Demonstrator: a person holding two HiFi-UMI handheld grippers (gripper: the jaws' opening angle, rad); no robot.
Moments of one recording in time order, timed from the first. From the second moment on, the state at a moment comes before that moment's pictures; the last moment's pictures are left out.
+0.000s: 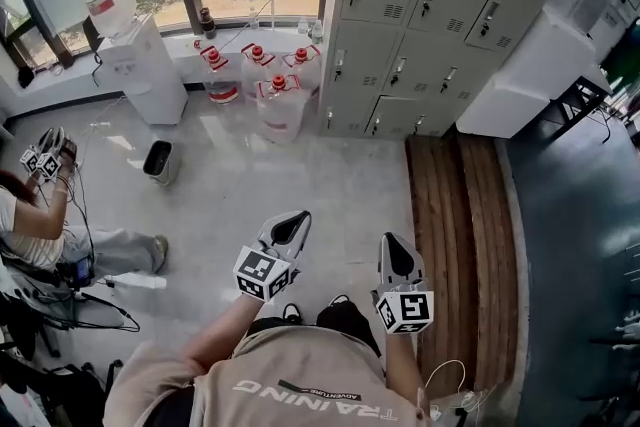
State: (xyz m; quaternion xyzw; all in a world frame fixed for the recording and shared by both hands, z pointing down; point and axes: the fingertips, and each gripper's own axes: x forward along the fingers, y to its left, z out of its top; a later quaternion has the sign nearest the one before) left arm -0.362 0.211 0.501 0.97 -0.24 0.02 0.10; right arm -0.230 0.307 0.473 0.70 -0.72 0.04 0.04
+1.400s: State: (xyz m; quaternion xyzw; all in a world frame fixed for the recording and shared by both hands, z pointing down) left arm -0.131 -0.201 0.501 0.95 -0.30 0.00 0.10; right arm -0.016 -0.161 0.474 0.59 -0.81 0.02 0.05
